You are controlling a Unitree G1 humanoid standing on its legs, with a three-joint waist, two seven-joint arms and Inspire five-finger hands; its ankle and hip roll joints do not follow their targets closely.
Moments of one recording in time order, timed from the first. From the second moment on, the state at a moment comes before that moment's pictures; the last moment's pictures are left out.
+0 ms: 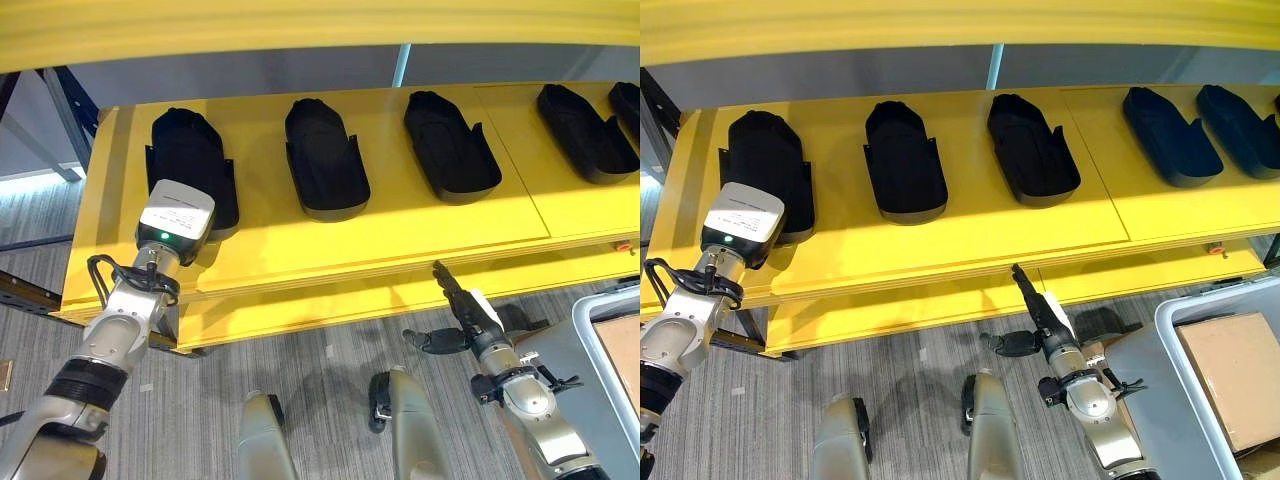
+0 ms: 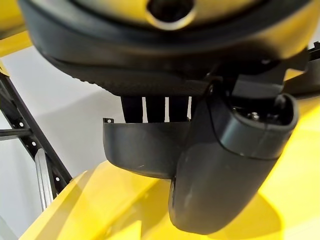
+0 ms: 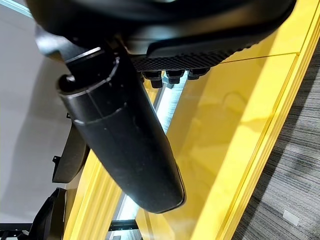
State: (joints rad) left arm -0.45 0.90 -0.29 0.34 1.11 0.08 0.19; right arm 0.05 -0.50 0.17 0.06 0.12 -0.11 -0.01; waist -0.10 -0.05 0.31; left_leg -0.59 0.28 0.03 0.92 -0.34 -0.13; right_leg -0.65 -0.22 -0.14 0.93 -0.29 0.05
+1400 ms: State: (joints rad) left arm -0.76 0.90 -0.56 0.81 0.98 0.11 0.27; right arm 0.04 -0.52 0.19 0.09 0.12 -0.15 -0.02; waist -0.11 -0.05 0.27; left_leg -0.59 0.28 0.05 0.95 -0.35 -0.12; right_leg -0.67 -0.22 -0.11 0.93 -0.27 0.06
